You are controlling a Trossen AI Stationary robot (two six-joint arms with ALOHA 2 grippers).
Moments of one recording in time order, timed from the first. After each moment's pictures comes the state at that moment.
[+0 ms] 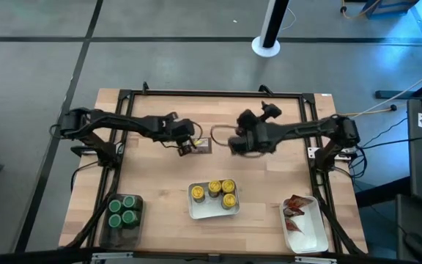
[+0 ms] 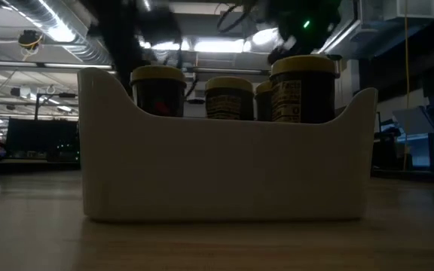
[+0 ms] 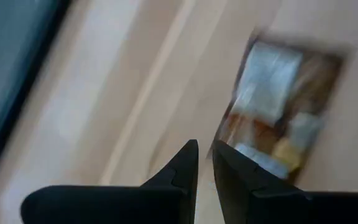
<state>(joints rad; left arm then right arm) 0.16 1.52 0.96 -0.54 -0.39 -0.12 0.06 1.74 1.47 -1.40 1.23 0.85</state>
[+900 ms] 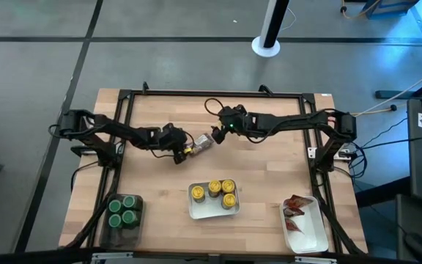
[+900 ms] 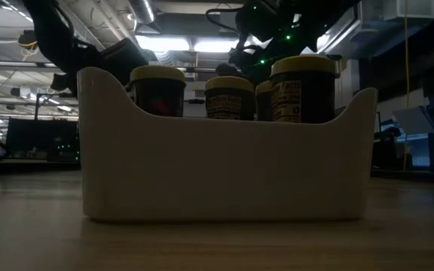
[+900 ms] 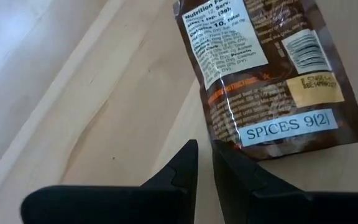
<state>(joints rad) 0.18 1.51 0.52 0.09 -0.25 -0.13 -0.18 1.74 1.19 -0.17 0.37 0.33</state>
